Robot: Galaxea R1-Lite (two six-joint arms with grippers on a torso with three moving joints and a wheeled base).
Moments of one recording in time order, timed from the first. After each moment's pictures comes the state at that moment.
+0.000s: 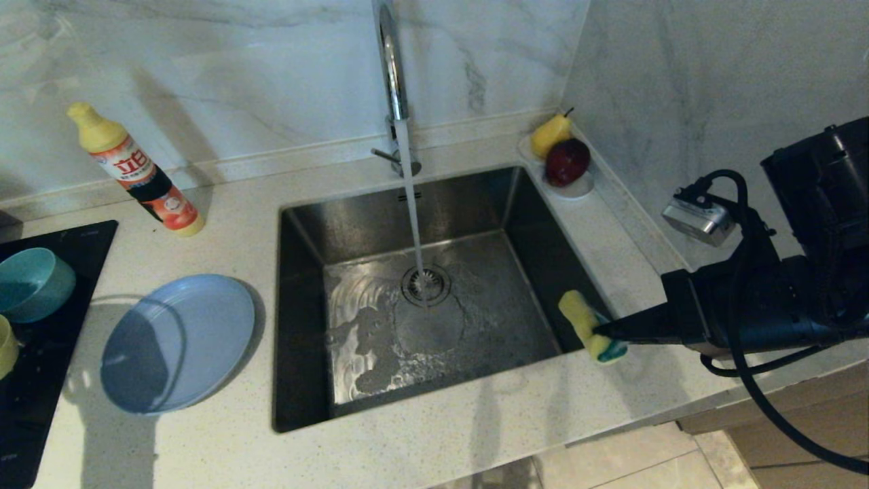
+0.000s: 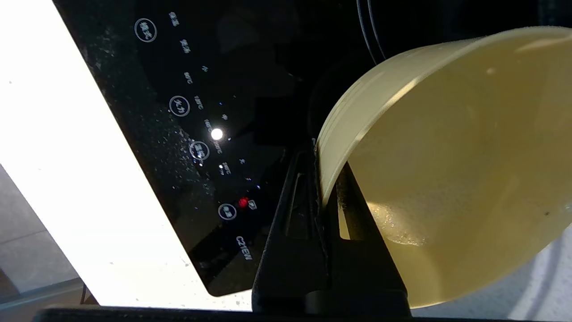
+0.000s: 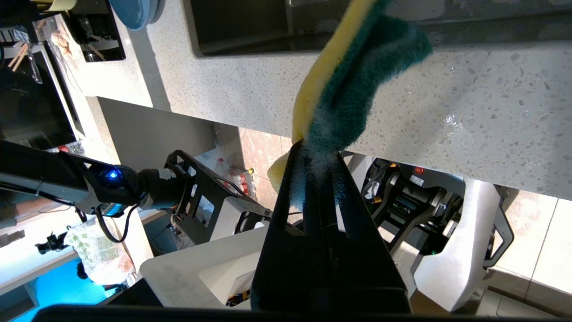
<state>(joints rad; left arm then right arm) 0.95 1.88 -1.41 0.49 -0.11 -0.65 0.48 1.48 -1.21 0.38 0.43 0.46</state>
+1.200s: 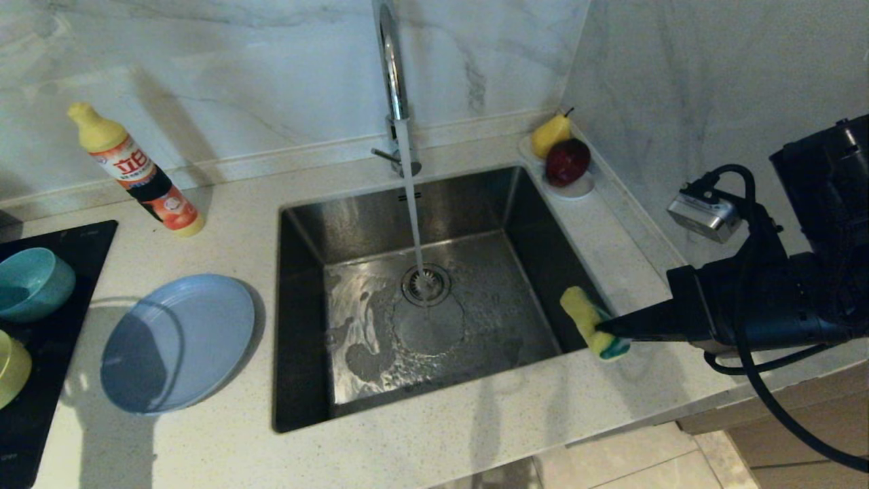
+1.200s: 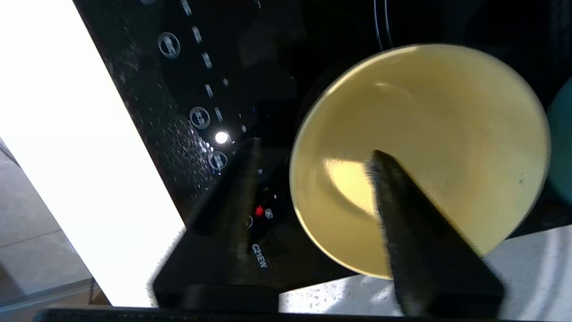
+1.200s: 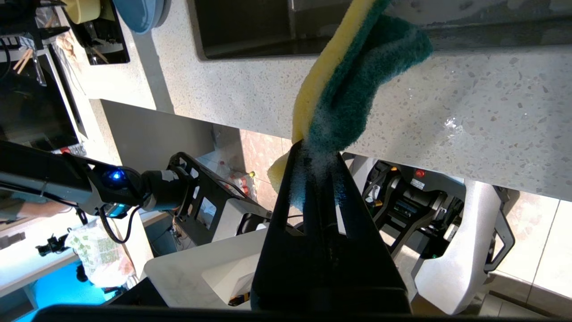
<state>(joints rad) 0.98 1.88 -1.40 0.48 -0.12 -0.62 0.48 1.47 -1.22 0.38 0.43 0.47</state>
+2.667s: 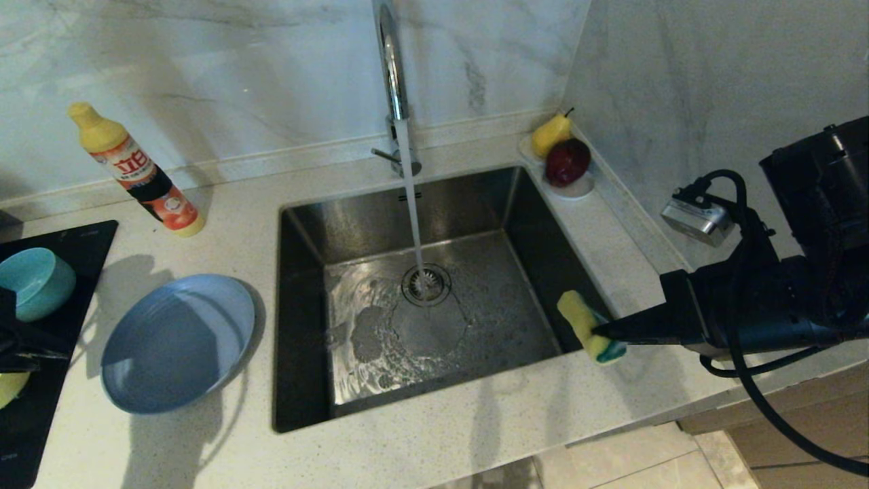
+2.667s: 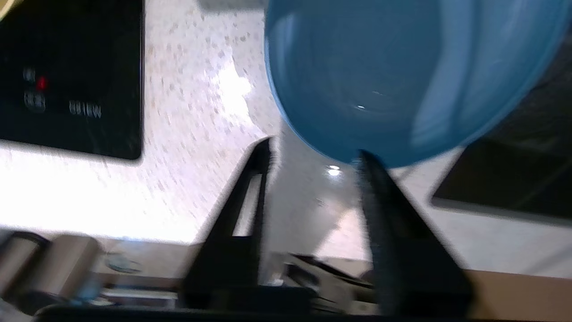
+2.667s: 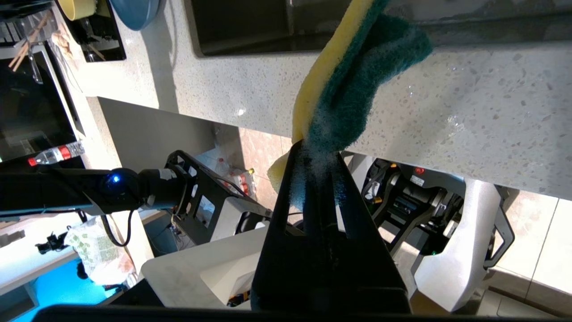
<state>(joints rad) 0.62 1.57 -1.34 0.83 -0.38 0.03 0.49 1.48 -1.21 0.38 0.42 0.47</state>
